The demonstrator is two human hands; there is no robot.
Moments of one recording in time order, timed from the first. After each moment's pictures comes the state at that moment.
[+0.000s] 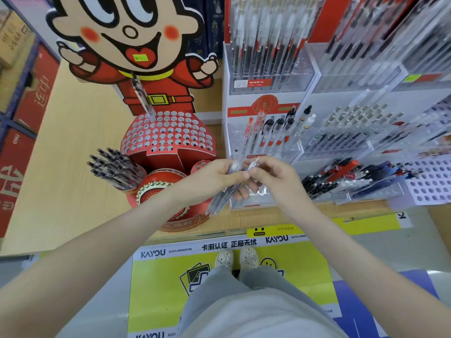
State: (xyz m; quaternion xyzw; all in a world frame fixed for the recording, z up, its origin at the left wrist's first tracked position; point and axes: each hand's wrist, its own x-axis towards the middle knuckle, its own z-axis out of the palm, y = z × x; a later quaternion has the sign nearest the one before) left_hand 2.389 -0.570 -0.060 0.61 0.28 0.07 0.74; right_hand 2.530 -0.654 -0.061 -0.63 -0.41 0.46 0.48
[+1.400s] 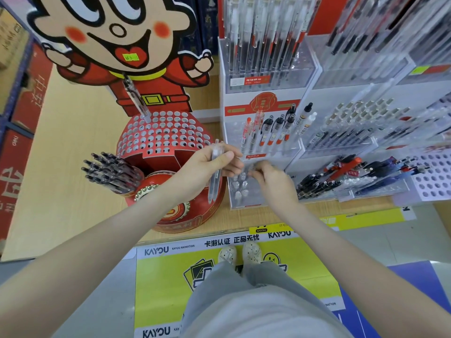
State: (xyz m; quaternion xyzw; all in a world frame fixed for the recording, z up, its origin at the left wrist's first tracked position) left_hand 2.381 -0.550 -0.071 0.55 0.31 0.20 0.75; right_hand 2.544 -0.634 -0.126 -0.81 -0.52 0.21 0.18
